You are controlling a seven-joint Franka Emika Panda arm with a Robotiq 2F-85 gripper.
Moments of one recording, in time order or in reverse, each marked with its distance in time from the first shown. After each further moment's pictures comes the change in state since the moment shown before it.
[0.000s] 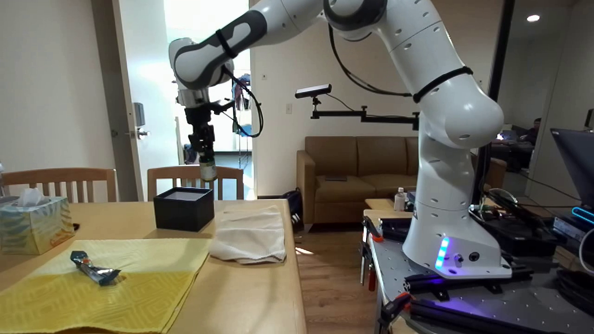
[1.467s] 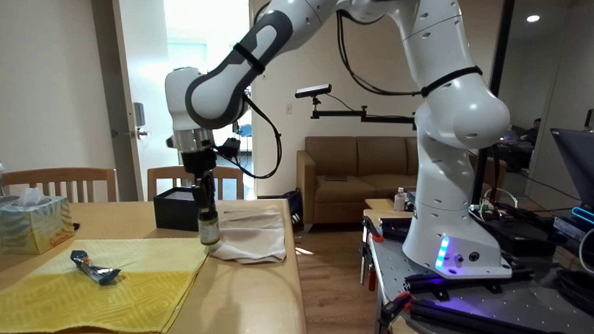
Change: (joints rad) arm 0.116 -0.150 0.164 -0.508 0.051 0.308 0.037
